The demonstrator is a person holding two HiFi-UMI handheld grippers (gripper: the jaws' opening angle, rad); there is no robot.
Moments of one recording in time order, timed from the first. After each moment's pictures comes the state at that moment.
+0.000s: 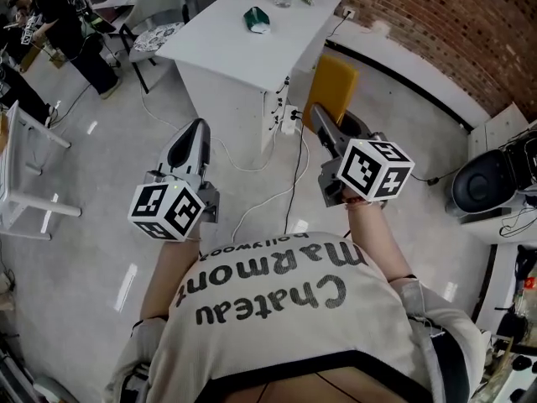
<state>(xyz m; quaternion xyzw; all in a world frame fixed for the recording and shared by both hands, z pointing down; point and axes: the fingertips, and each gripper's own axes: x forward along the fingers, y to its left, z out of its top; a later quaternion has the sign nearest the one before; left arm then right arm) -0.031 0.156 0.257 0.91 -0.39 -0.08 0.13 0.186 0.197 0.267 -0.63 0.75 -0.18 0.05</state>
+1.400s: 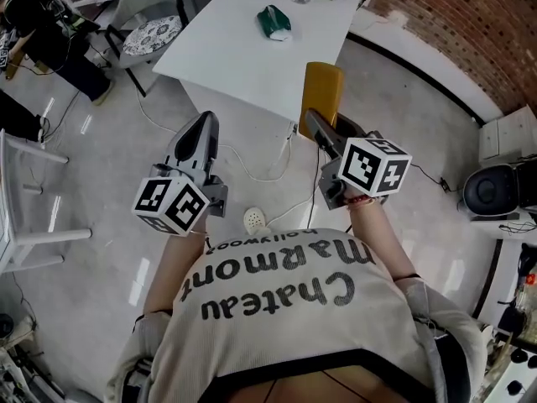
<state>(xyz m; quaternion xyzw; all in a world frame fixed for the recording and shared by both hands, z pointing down) -0.020 -0.083 0.292 0.92 -0.33 -0.08 0.18 0.167 -0.029 0.337 -0.62 0.74 -0.28 0.02</state>
